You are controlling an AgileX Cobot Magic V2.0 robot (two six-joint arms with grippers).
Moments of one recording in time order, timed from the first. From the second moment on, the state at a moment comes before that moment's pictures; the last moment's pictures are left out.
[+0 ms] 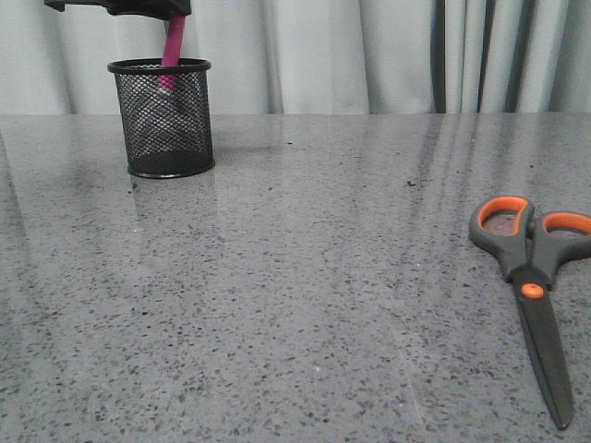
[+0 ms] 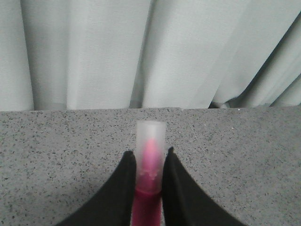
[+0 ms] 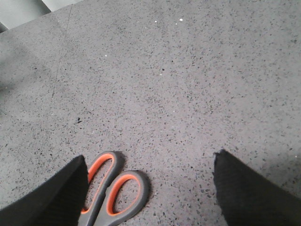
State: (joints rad) left arm -0.30 1.76 -1.39 -1.27 0.17 1.04; right arm 0.02 0.73 -0.58 0.24 0.48 0.13
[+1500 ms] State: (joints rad) left arm -0.47 0.69 -1.11 -1.16 0.54 1.04; right arm 0.53 1.34 -0.94 0.01 0.95 0.54
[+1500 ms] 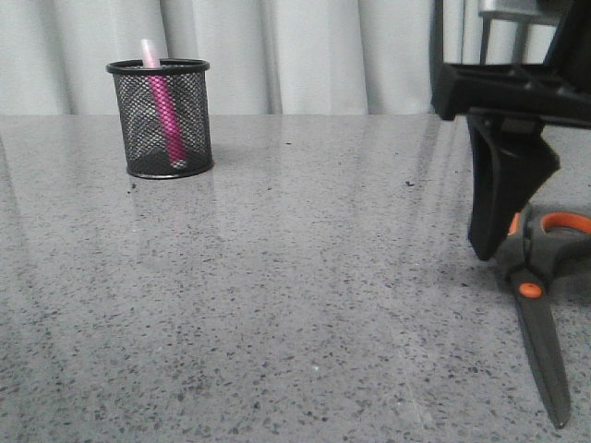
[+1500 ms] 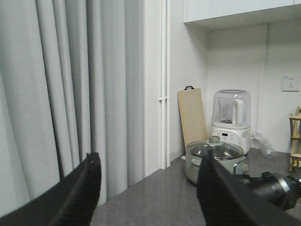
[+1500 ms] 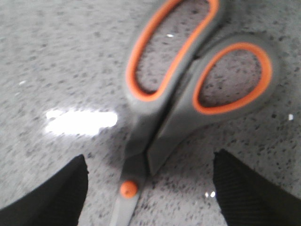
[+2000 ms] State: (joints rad) left arm -0.52 0.68 -1.11 -1.16 0.54 1.04; right arm 0.53 1.46 -0.98 -0.07 1.01 0.65
